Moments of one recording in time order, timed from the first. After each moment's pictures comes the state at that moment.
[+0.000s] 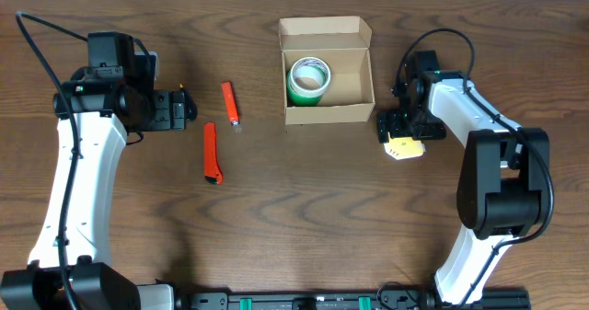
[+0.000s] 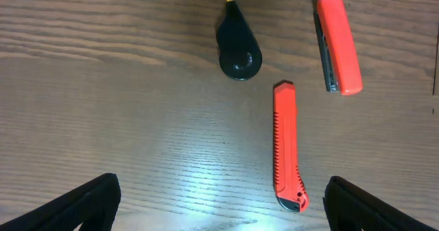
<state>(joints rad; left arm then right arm) 0.07 1.52 1.34 -1.00 0.02 0.04 0.06 2.02 1.33 -0.84 0.01 0.02</state>
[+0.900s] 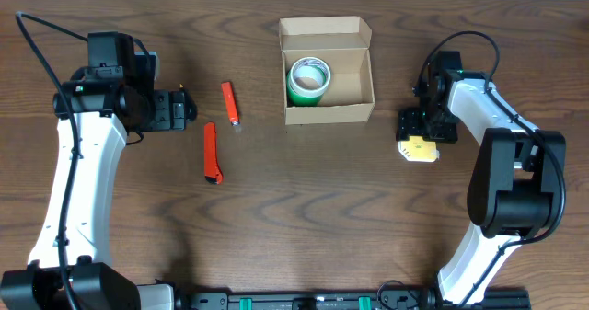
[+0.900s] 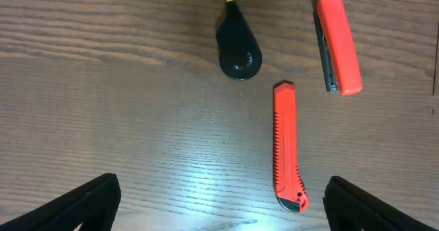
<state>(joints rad) 0.07 1.52 1.34 -1.00 0.02 0.04 -0.03 2.02 1.33 -0.85 -0.01 0.05</state>
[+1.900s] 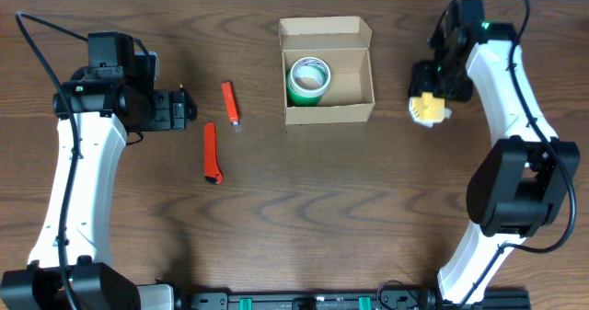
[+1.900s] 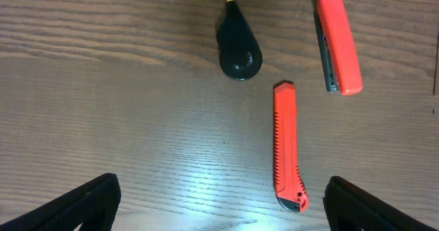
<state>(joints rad) 0.07 1.52 1.34 -1.00 0.02 0.04 -0.03 2.03 1.80 -1.17 -0.03 0.09</state>
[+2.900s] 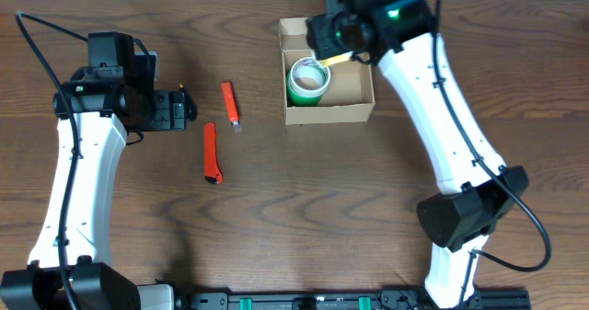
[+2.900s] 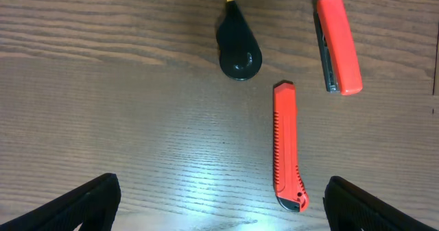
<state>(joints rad) 0.07 1.52 1.34 -1.00 0.02 0.04 0.46 2.04 2.24 -1.15 0.02 0.12</state>
